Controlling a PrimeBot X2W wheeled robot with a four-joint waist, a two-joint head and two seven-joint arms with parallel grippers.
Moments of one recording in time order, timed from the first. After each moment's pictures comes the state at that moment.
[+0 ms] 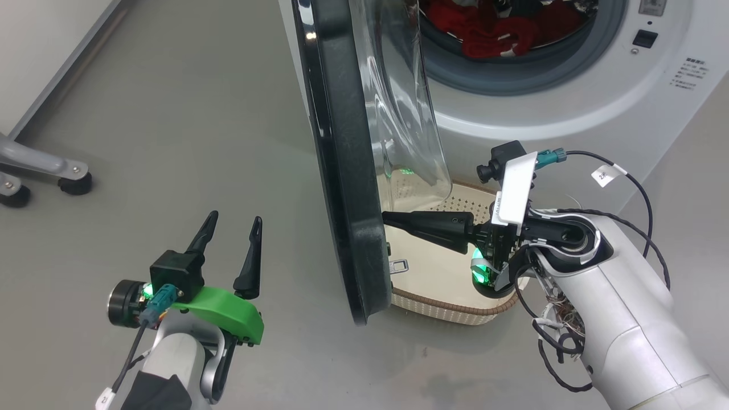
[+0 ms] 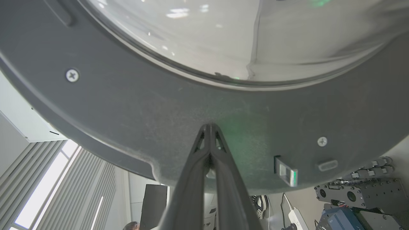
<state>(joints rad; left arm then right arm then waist) -0.32 0.02 -0.26 0.47 -0.29 -0.02 -0.25 -0.60 -0.07 0.41 0.50 1.80 0.12 0.98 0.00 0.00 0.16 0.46</state>
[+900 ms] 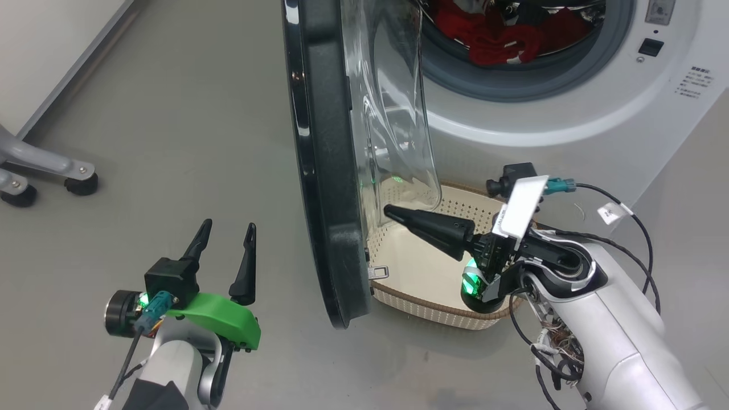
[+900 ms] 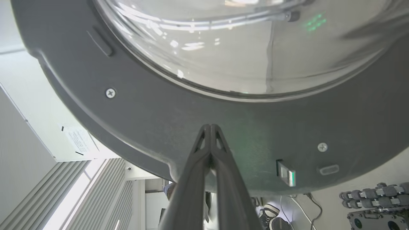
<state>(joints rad) -0.30 0.03 -0.25 0.47 -0.31 -0.02 -0.25 -0.51 -0.06 0.43 0.42 1.90 0.12 0.78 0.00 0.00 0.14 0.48</state>
